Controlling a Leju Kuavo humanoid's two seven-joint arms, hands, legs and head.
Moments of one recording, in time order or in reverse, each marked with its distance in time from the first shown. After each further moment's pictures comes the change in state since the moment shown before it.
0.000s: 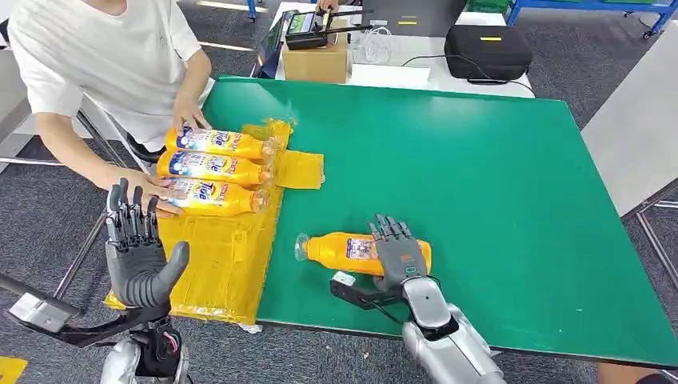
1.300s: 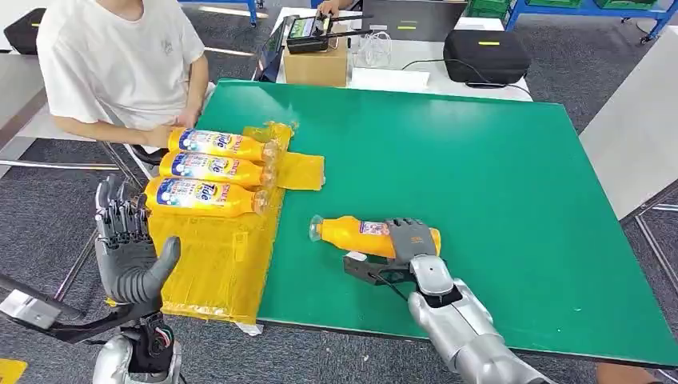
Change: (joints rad) left arm -0.021 -0.006 0.045 -0.009 -0.011 -0.016 0.020; right arm -0.173 0.015 -0.036 0.274 -0.045 0.097 0.022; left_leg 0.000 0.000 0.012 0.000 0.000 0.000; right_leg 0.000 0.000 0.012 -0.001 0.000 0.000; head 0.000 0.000
